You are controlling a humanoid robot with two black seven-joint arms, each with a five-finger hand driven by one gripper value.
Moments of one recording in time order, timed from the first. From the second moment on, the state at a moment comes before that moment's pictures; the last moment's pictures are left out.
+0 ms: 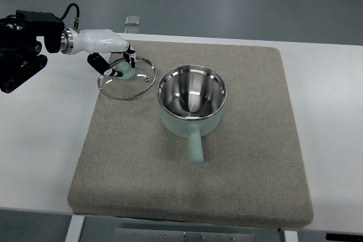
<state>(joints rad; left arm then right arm) -1.20 0.47 -0.12 -0.65 1.71 -0.13 -0.61 0.04 0.00 -0.05 0.15 0.04 -0.04 0.14</state>
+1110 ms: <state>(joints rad) -1.26 0.36 -0.22 -0.44 0.37 0.17 -0.52 0.04 0.00 -0.05 0.15 0.04 -0.04 0.14</state>
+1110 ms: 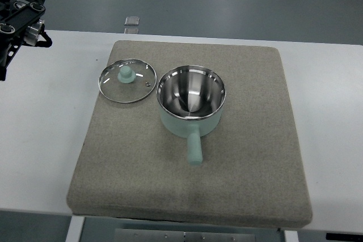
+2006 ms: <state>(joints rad) -1.12 0.28 -0.46 -0.24 -0.07 -0.40 -0.35 0.04 0.00 -0.05 0.15 0.04 -0.04 0.14</state>
